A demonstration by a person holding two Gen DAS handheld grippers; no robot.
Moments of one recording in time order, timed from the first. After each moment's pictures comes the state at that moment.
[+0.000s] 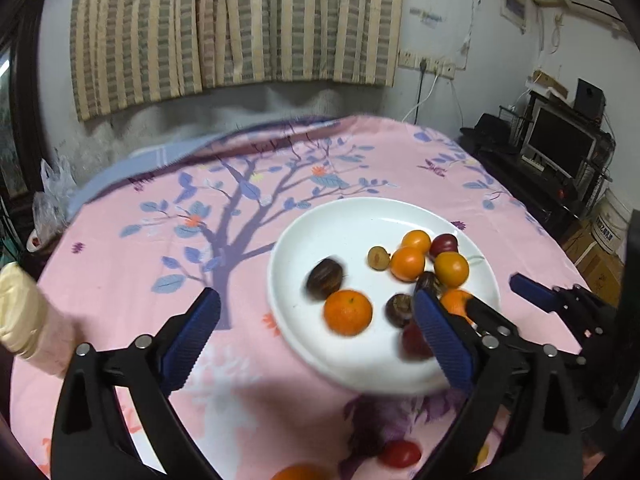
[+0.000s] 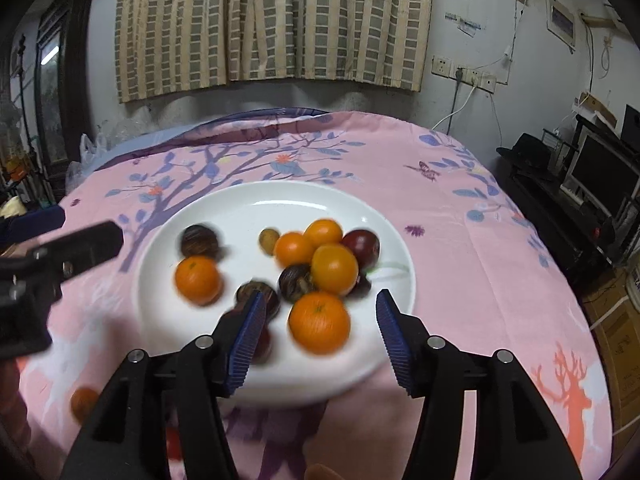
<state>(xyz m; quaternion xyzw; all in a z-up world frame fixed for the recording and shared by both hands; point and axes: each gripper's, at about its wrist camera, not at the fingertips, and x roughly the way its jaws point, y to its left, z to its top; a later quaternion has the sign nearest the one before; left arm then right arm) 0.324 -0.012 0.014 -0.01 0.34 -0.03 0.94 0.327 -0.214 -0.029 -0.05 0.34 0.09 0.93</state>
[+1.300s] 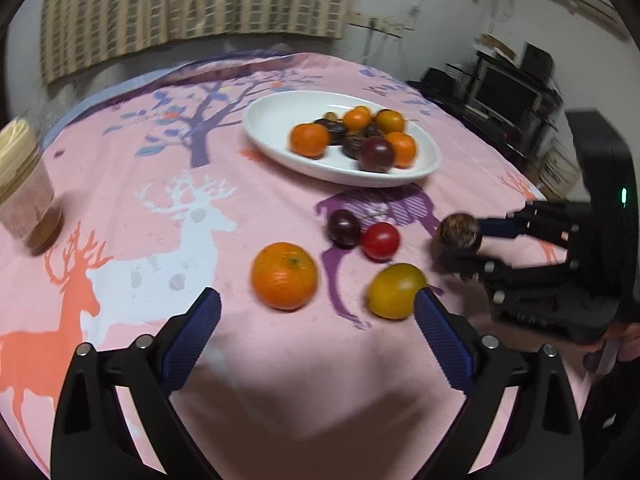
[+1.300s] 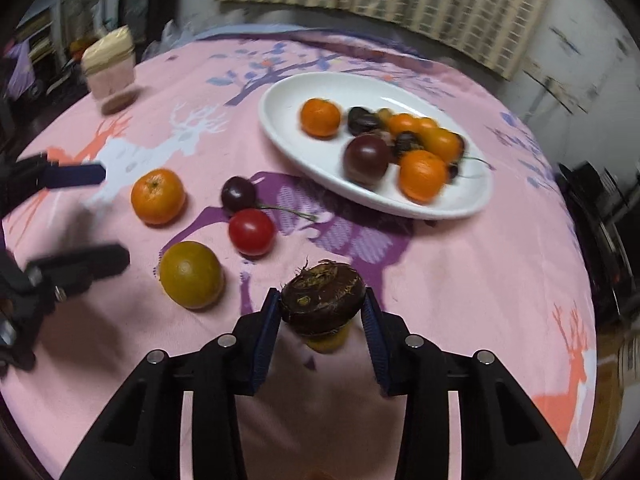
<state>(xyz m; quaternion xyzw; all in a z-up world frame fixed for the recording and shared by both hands) 0.198 0.000 -0.058 0.00 0.39 -0.15 0.91 0.238 -0.193 -0.059 -0.17 0.42 0.15 0.88</state>
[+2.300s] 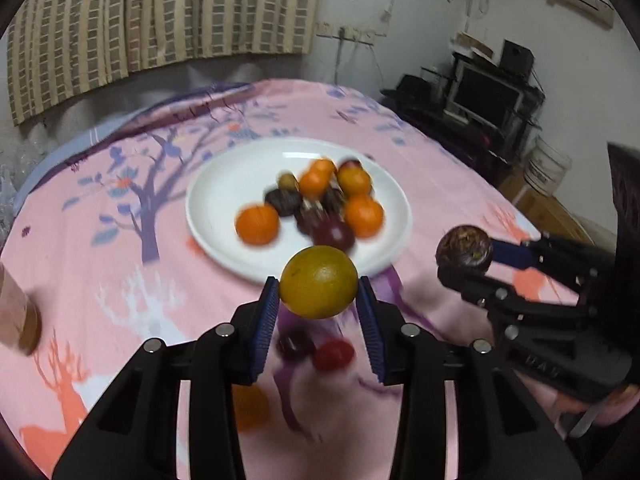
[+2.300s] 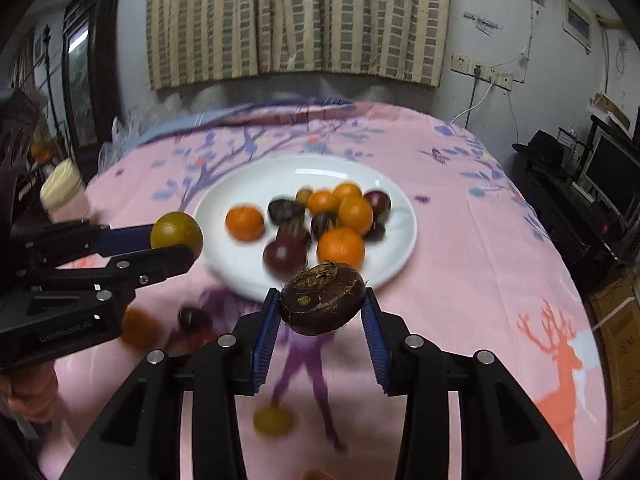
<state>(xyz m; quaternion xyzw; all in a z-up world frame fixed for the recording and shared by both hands) 0.286 -0.037 -0.005 0.00 0.37 -0.16 0.91 0.292 -0.218 -0.018 -0.05 0.35 0.12 0.93</state>
